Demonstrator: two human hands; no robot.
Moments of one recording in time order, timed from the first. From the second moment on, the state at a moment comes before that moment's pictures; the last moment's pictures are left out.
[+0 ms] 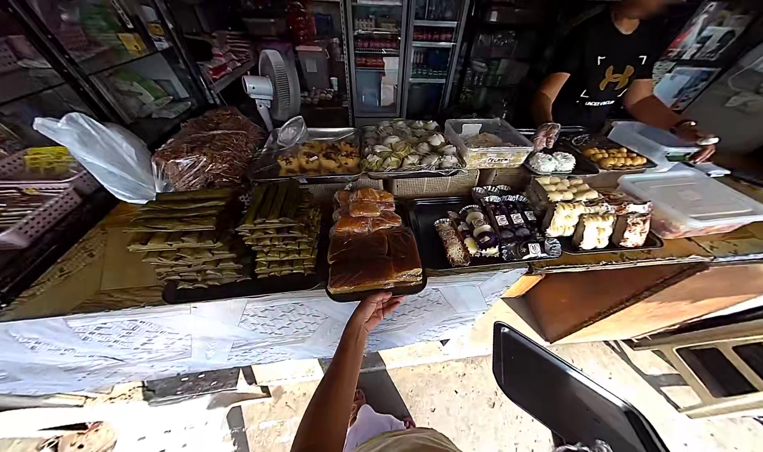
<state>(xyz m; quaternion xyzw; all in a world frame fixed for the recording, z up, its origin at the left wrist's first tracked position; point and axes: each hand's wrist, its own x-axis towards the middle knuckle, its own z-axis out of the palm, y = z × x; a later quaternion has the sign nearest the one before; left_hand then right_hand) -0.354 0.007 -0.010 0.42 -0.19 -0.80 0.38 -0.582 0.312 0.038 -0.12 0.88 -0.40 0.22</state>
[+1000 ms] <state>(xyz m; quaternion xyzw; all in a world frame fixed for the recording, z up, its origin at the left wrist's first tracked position) -0.360 0.015 -0.013 0.40 -0.17 -0.79 0.44 -0.602 0.303 -0.033 0.08 0.70 -0.69 0.19</state>
